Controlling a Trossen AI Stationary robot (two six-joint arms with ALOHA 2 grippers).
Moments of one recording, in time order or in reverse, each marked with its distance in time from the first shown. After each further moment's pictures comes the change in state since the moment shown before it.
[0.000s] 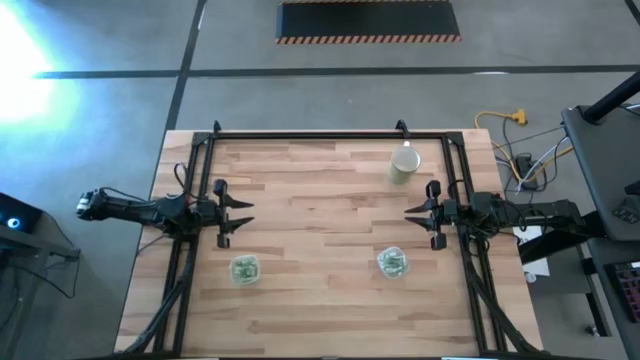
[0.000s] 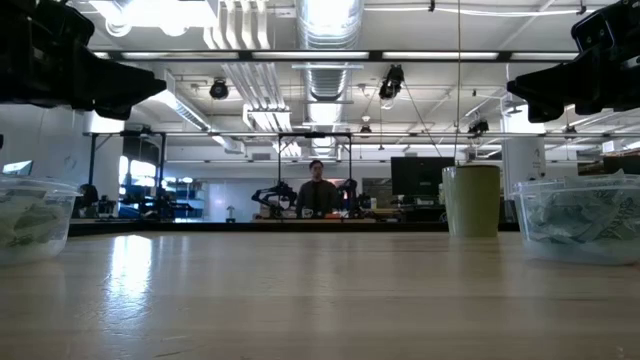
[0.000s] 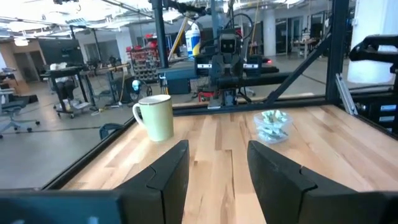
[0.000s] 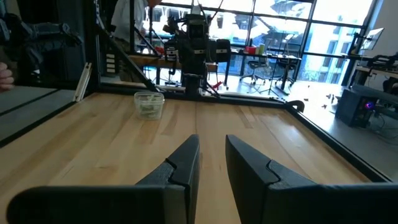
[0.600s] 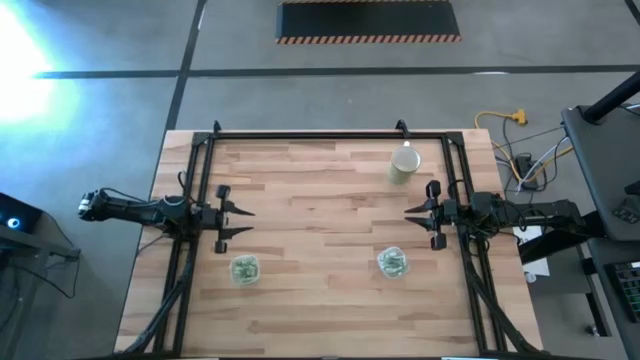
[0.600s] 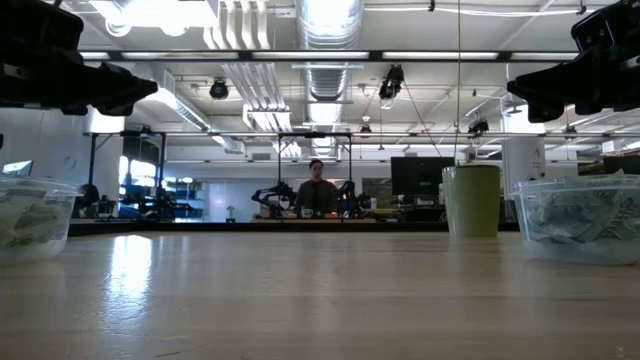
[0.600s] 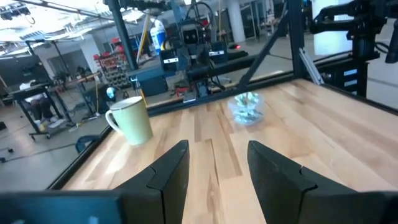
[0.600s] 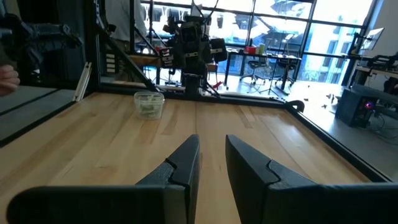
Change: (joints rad) left arm 0.000 -0.026 0.002 -0.081 0.131 0.125; right arm 0.000 0.000 0.000 0.000 0.000 0.000
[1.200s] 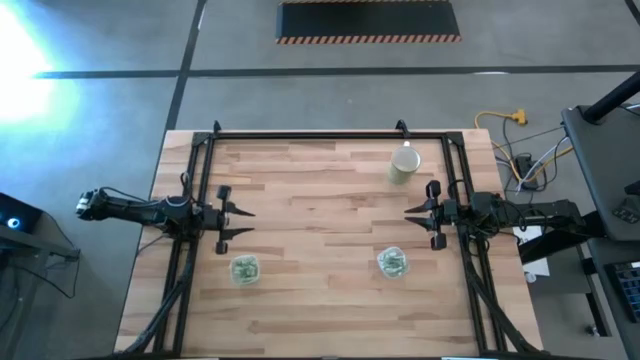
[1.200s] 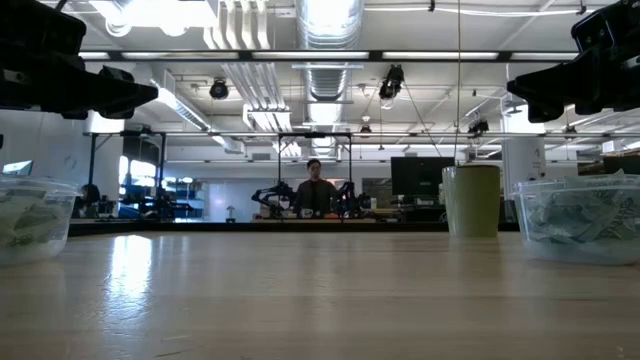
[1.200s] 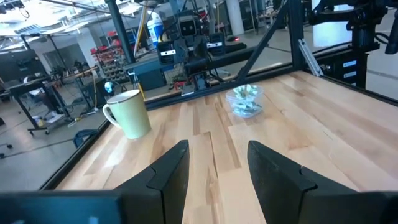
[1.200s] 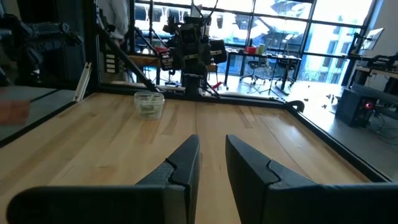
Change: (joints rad) left arm 0.000 0.030 0.000 0.000 0.000 0.005; right arm 0.000 0.000 0.000 0.000 0.000 0.000
